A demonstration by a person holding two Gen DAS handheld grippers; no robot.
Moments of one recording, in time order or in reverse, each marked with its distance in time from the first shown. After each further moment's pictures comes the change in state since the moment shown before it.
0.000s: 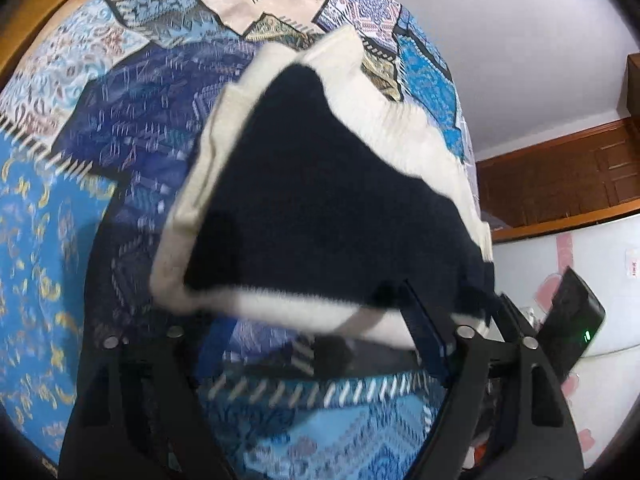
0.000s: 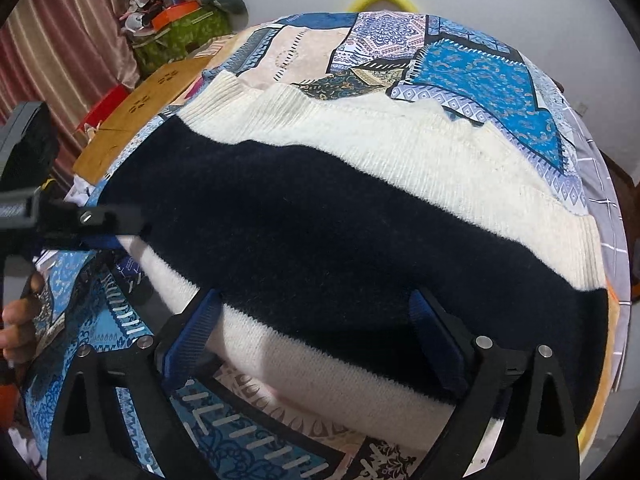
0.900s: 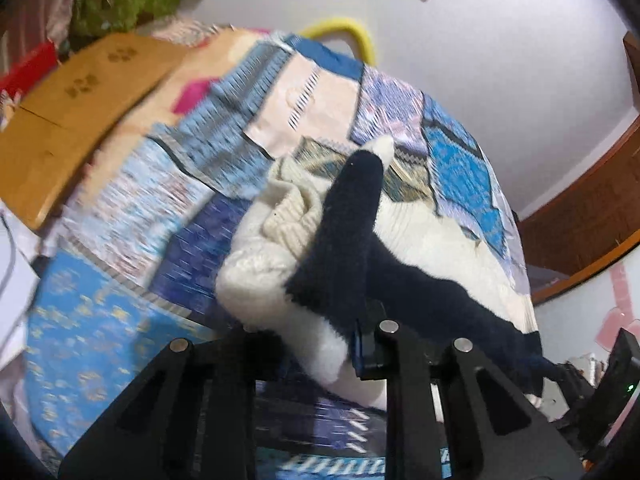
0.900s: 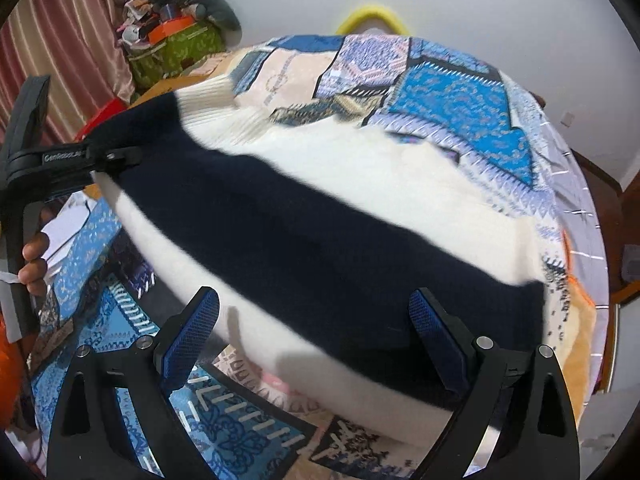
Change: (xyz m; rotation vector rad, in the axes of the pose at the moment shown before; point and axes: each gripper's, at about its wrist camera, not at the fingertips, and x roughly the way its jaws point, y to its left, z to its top) left arm -0.075 -0.001 0.030 0.090 -0.360 0.232; right arm -0.038 -0.013 0.007 0.008 -0.059 -0.040
